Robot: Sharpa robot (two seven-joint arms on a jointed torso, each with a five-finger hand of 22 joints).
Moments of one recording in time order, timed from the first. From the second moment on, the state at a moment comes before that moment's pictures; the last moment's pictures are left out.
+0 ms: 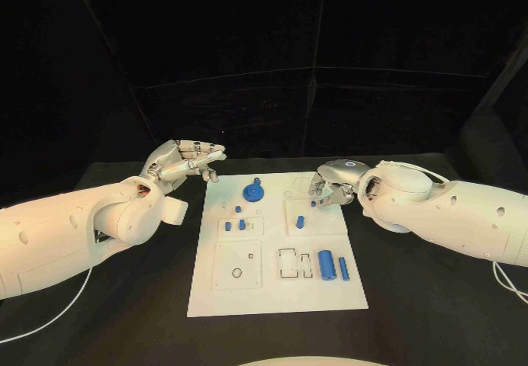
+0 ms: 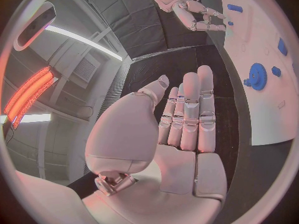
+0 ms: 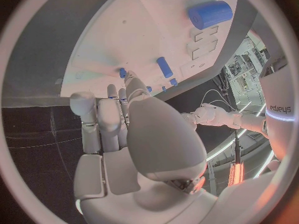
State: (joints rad) left arm 1.27 -0.88 -0.15 1.46 -0.04 -0.20 0.49; left_hand 1.34 -0.09 0.31 0.05 0.06 1.04 0.17 0.12 0.07 1.12 0.10 0.17 0.07 1.22 0.02 0.89 0.42 0.17 1.19 0.12 0.52 0.66; right arm 1.24 -0.78 -0.07 1.43 -1.61 -0.15 -0.12; right_hand 1.62 -0.02 -0.04 0.16 0.23 1.02 0.18 0.07 0.07 1.11 0.11 0.08 0.13 1.47 0.01 1.18 1.04 0.15 1.20 0.11 1.22 0.91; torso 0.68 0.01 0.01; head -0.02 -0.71
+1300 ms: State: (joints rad) left arm 1.27 -0.89 -0.15 1.46 -0.03 -0.20 0.49; left_hand 1.35 -0.09 0.31 0.04 0.07 1.03 0.18 0.11 0.07 1.12 0.11 0.16 0.07 1.22 0.02 0.89 0.42 0.17 1.20 0.13 0.51 0.65; right arm 1.21 -0.74 -0.07 1.40 -1.63 -0.12 -0.17; right_hand 1.60 -0.07 0.24 0.15 0.19 1.06 0.17 0.07 0.07 1.17 0.09 0.08 0.07 1.47 0.01 1.21 1.04 0.13 1.24 0.11 1.30 1.02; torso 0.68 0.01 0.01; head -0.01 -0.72
